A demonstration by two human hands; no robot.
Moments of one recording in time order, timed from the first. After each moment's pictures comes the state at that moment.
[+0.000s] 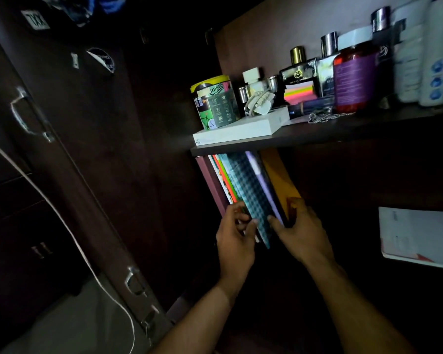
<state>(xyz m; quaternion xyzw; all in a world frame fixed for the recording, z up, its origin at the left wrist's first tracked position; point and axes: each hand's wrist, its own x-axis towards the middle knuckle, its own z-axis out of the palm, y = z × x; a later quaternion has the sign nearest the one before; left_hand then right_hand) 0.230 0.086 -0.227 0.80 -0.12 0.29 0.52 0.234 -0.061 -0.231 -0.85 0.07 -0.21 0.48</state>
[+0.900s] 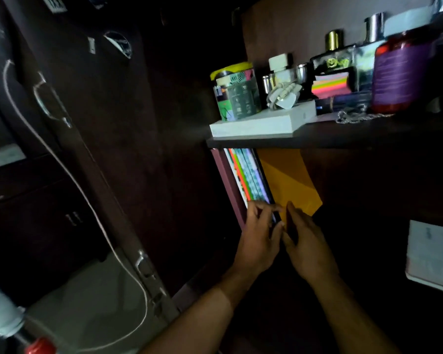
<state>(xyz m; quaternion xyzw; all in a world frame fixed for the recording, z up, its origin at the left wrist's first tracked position) 0.244 0.072 -0.230 0.86 -0.25 0.29 0.33 0.241 -0.056 -0.257 -0.87 -0.06 -0.17 0.46</state>
